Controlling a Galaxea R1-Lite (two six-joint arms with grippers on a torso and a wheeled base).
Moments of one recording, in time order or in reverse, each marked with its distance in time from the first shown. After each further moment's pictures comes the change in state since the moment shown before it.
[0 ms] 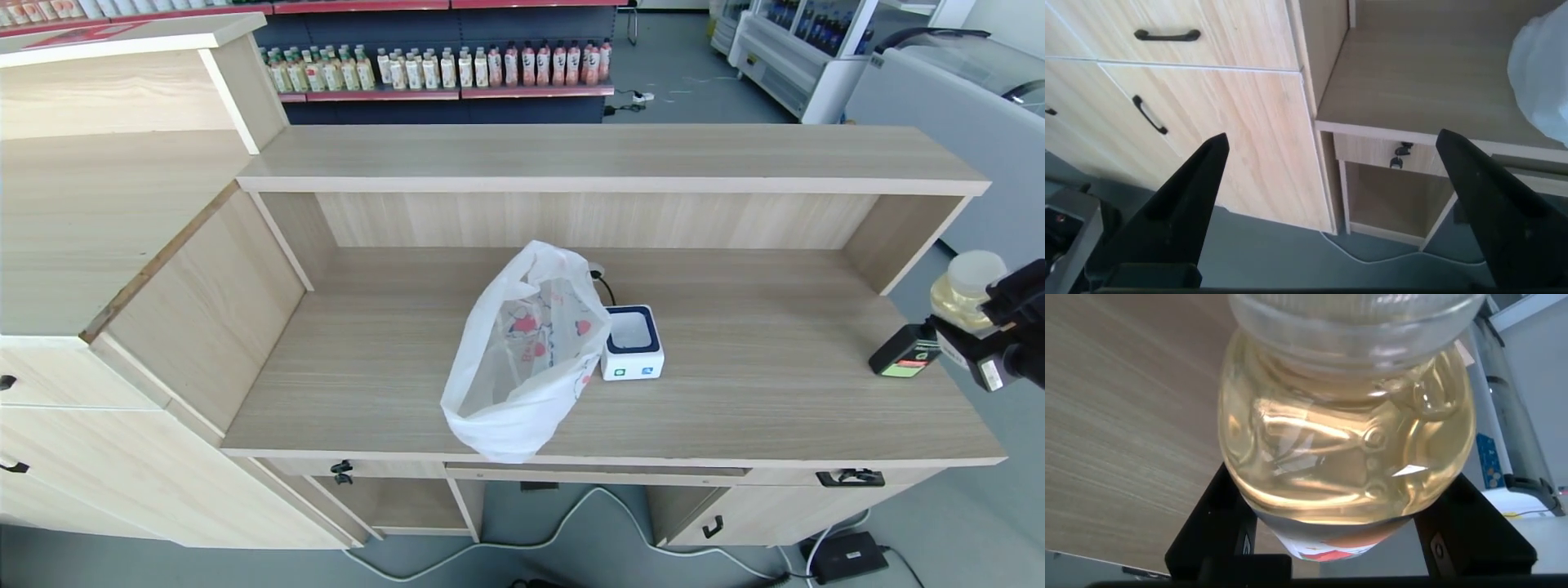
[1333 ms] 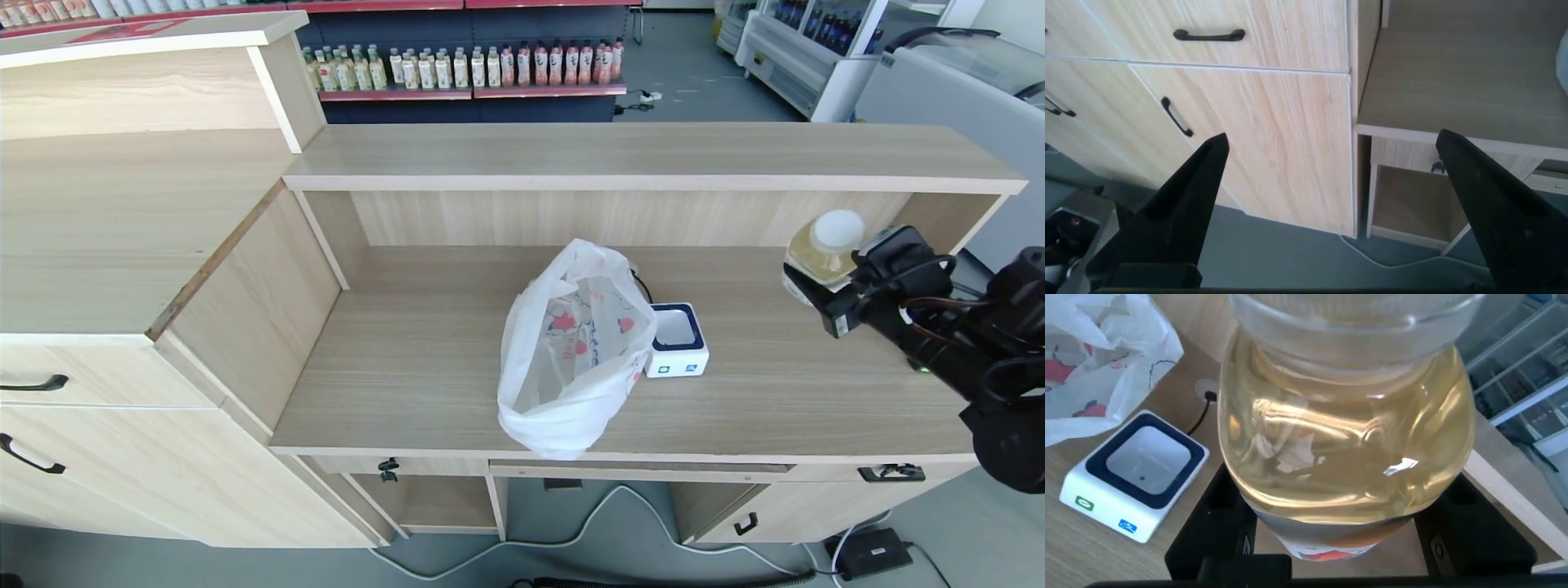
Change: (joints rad) left arm 0.000 0.000 0.000 0.000 0.003 -0.005; right arm 0.372 0.186 -0.130 -0.288 -0.001 0.088
